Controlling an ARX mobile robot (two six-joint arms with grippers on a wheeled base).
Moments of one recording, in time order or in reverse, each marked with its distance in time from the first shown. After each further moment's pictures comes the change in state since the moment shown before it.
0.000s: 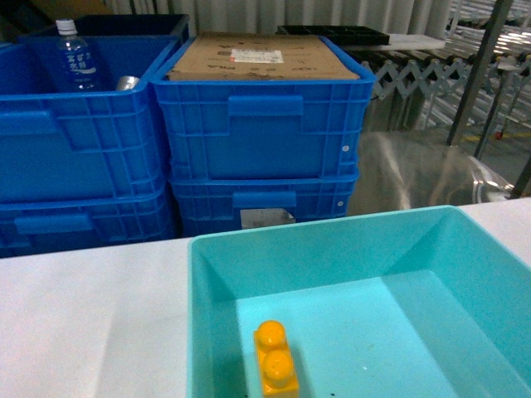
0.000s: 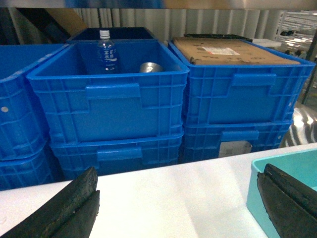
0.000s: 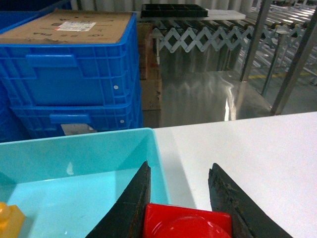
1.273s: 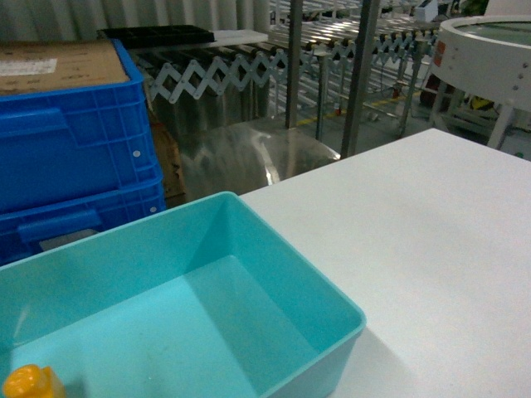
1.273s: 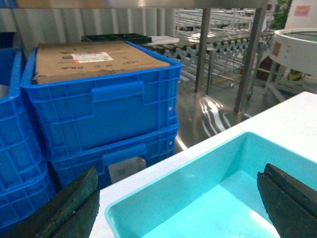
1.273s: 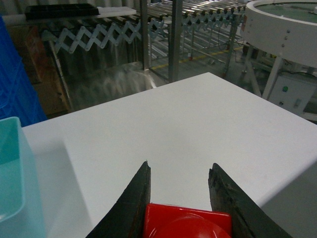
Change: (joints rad) left arm 0.000 0.000 0.000 0.000 0.000 0.000; right arm 0.000 0.000 0.000 0.000 0.000 0.000
